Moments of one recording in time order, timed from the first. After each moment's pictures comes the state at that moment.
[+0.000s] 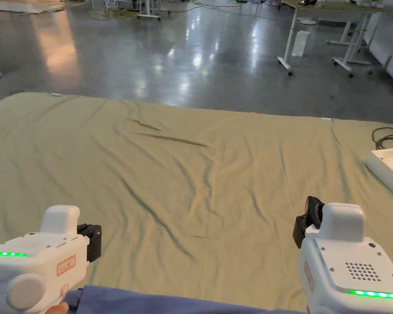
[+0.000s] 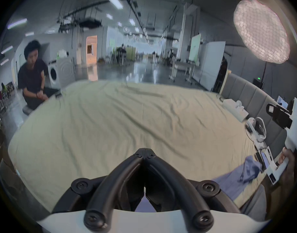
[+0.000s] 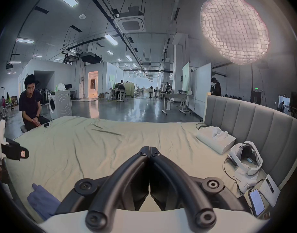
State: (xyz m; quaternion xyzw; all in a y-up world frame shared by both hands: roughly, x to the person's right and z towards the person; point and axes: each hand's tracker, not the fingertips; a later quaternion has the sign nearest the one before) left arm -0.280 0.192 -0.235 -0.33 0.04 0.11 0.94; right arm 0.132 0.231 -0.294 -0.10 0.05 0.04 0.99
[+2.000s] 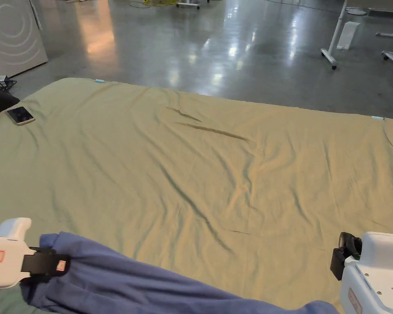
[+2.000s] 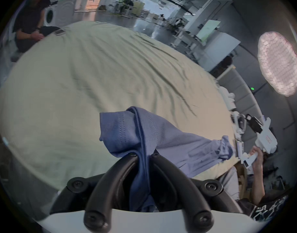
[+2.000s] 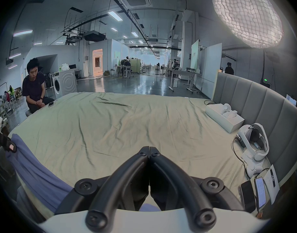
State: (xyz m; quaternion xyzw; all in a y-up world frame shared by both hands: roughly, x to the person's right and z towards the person) left arm -0.431 0.187 -0.168 -0.47 0.01 0.23 0.85; right arm 0.123 0.192 -0.296 -0.21 0.08 0.05 0.97
